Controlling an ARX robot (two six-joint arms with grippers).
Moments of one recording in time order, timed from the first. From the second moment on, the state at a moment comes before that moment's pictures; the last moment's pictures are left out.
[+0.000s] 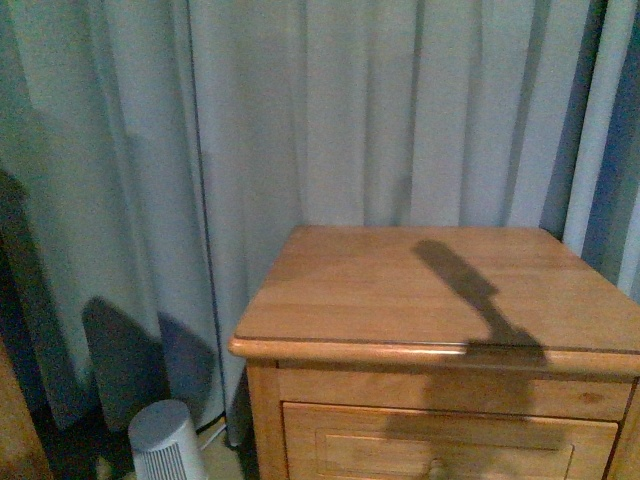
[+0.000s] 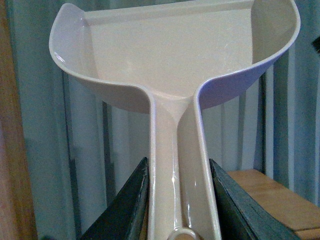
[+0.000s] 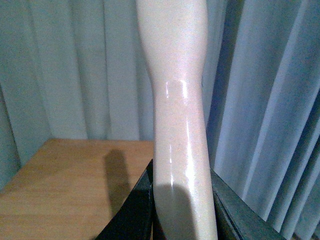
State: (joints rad) left arm -0.34 0.35 0.27 0.52 0.02 0.10; right arm 0.40 0.82 0.60 0.42 0.47 -0.11
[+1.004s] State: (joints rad) left arm -0.34 0.35 0.26 0.52 0.01 0.10; right arm 0.50 0.61 0.45 0.47 0.62 -0.18
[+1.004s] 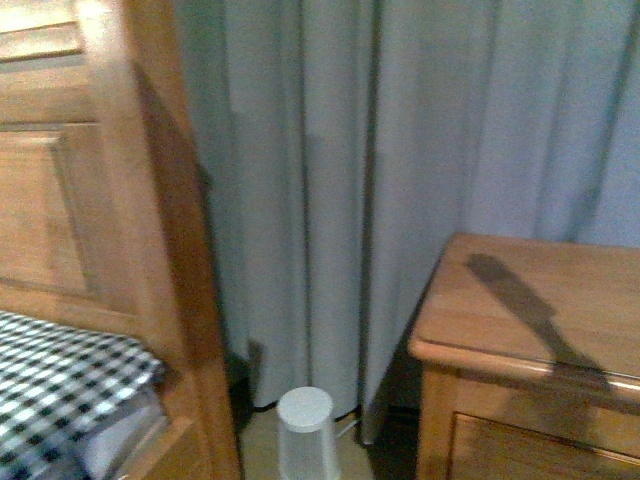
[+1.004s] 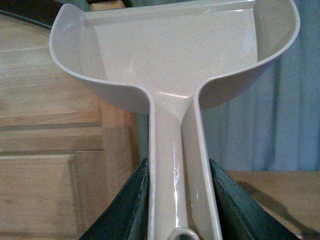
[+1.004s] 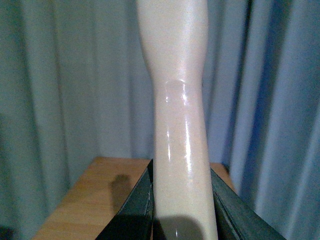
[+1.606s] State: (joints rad) left arm -0.34 0.35 0.26 0.52 0.02 0.10; right arm 0.50 0.62 0.45 0.47 0.63 -0.18
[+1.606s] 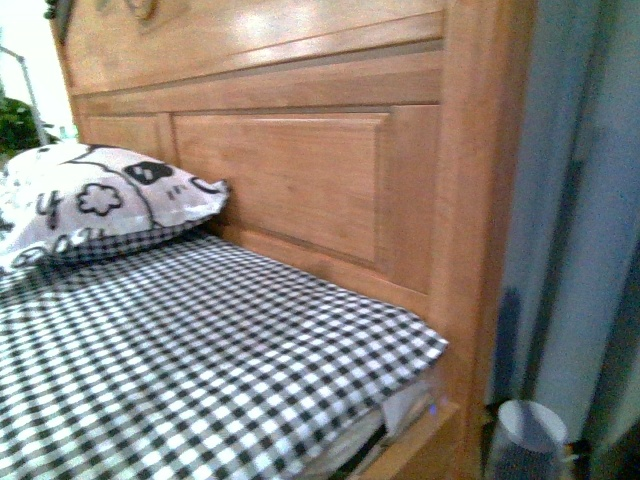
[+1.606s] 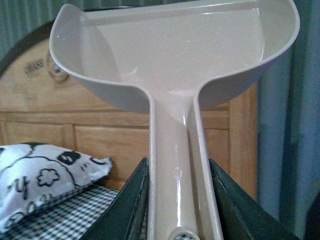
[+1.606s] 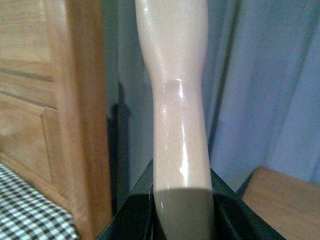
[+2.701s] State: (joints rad) left arm -0.35 0.36 0.29 0.42 -0.03 0.07; right arm 0.51 0.62 0.44 0.47 0.62 -0.18
